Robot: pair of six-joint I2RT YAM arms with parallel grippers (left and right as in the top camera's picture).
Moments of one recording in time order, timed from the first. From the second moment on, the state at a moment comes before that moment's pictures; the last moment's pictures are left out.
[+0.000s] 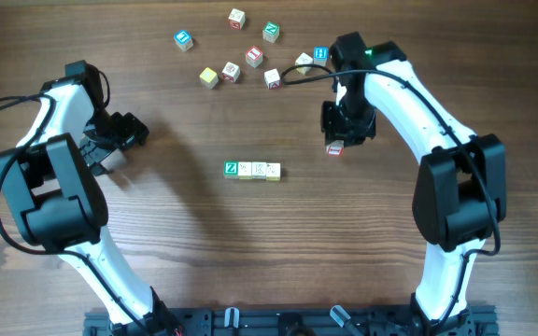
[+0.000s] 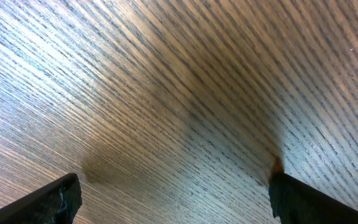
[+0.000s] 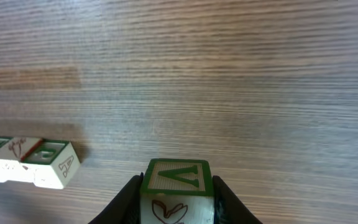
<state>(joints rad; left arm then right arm) 0.26 2.11 1.49 -1.00 -0.03 -0.52 0.32 2.09 1.68 -1.22 -0.18 0.39</state>
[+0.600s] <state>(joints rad) 0.26 2.11 1.49 -1.00 -0.03 -0.52 0.54 2.09 1.62 -1.10 -0.20 0.46</state>
